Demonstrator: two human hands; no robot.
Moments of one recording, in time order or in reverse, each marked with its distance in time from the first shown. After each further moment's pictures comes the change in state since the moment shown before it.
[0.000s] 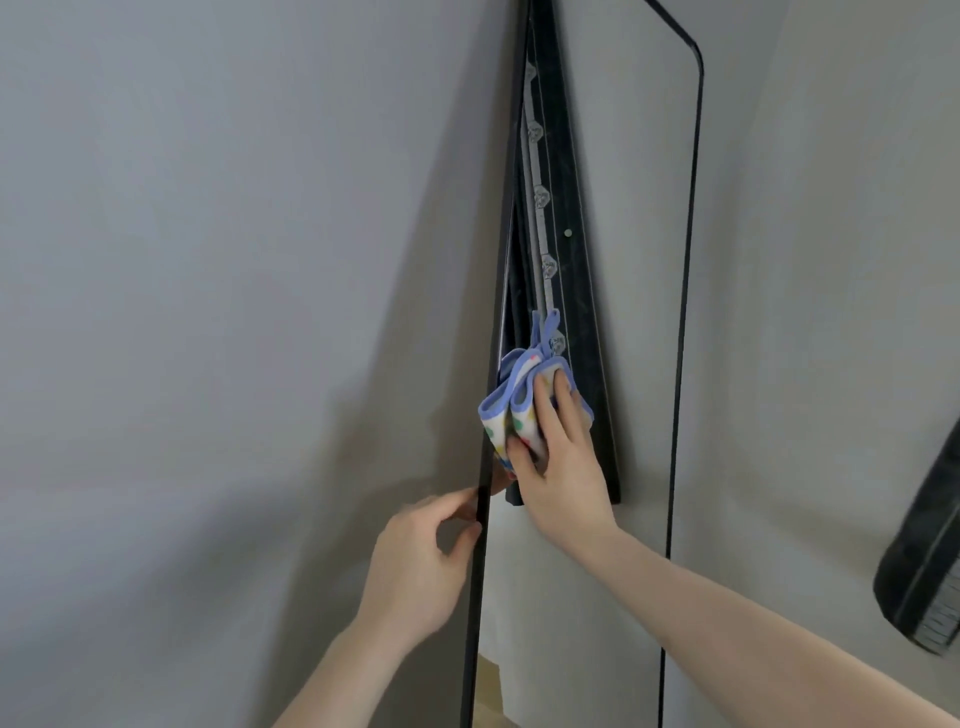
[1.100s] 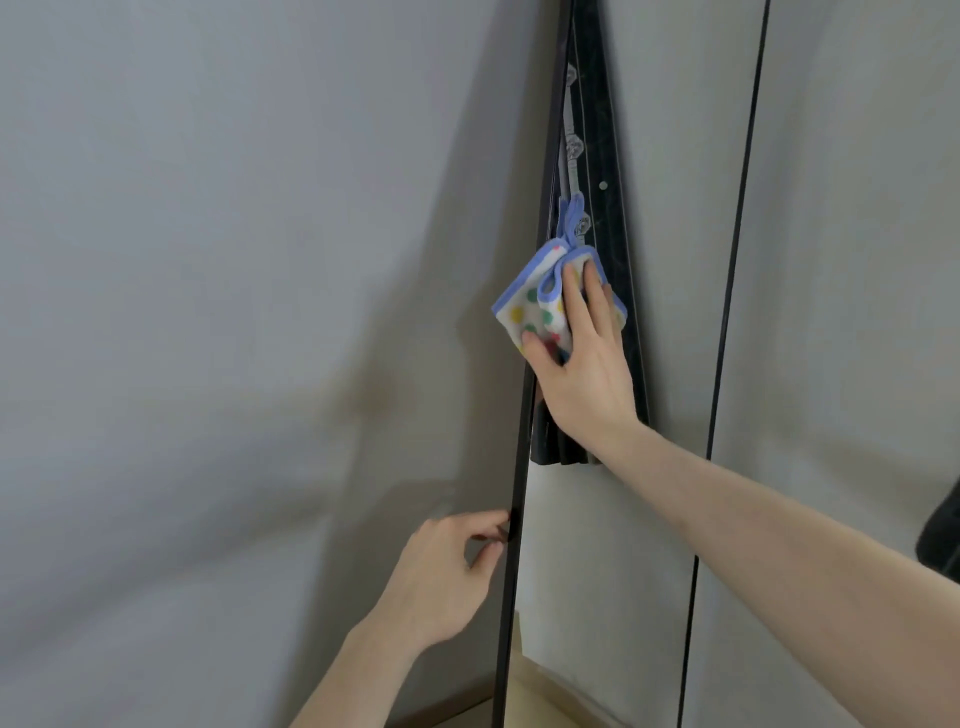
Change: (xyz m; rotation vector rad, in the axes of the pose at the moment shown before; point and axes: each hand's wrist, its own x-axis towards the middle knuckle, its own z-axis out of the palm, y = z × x) left_hand -0.041 -0.025 -0.003 0.097 -0.283 -0.085; right_hand 0.040 -0.045 -0.005 -0.040 0.060 0.006
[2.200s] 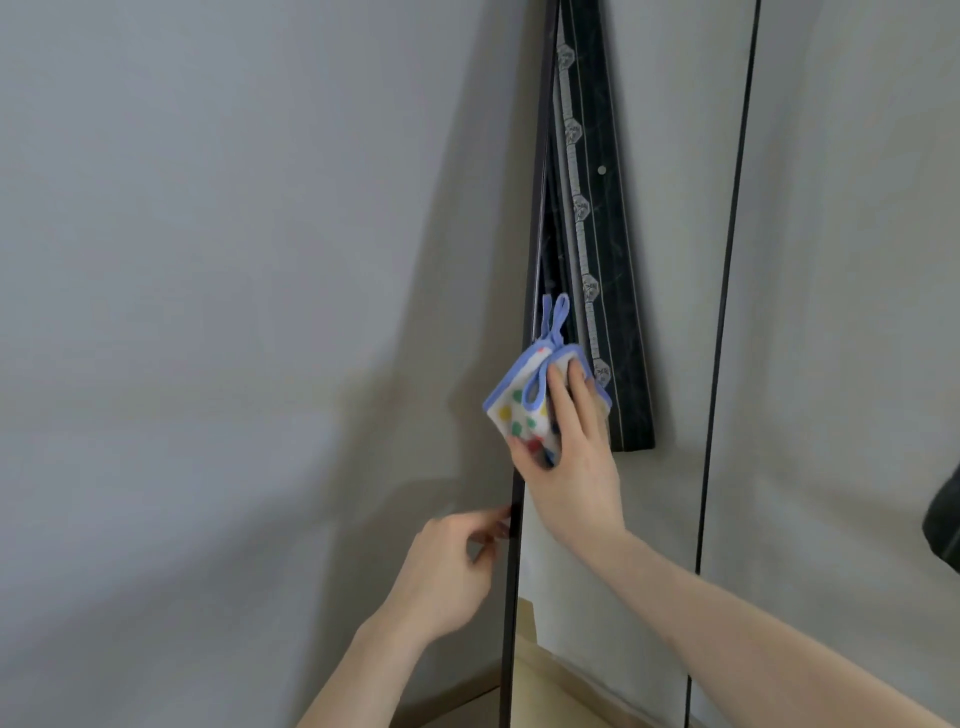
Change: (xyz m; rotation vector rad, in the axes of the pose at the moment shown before) left_hand -0.008 -0.008 0.010 0.000 0.016 -0.042; right_hand -0.100 0.037 0.041 0.033 0.007 0.031
